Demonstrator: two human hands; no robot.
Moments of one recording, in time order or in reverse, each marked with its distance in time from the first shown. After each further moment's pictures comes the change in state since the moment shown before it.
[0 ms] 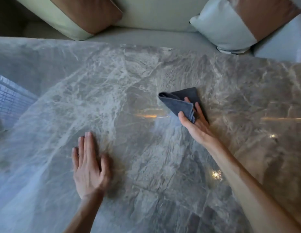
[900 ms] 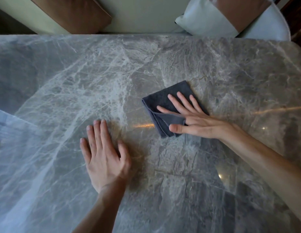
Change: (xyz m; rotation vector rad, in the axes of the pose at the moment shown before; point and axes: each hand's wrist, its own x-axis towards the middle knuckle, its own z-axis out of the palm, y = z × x) left_hand -0.001 -0.015 0.009 0.049 -0.019 0.094; right_hand -0.045 -0.033 0.046 -0.488 -0.273 -0.349
